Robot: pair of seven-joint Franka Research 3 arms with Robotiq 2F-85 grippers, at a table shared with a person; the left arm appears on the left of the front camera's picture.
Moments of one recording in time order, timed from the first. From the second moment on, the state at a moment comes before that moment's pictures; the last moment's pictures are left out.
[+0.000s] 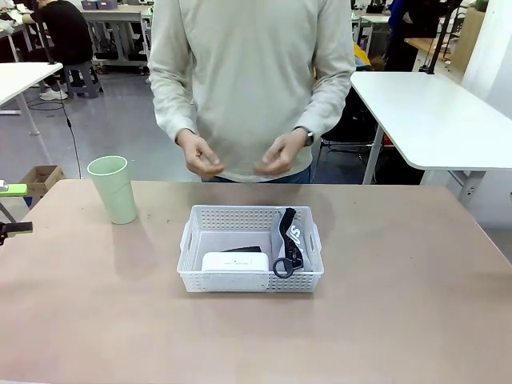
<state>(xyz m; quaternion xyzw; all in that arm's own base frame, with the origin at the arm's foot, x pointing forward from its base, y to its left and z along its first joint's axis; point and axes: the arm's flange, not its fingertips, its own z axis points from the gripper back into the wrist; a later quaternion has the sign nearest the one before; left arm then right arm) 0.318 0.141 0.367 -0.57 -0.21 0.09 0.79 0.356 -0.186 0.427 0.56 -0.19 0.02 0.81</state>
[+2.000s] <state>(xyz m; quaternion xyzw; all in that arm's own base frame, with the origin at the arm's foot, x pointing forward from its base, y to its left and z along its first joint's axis) 0.417 0.070 0.402 -0.23 -0.35 -0.41 0.81 0.357 -0.186 0.428 0.56 -0.19 0.02 0.81</state>
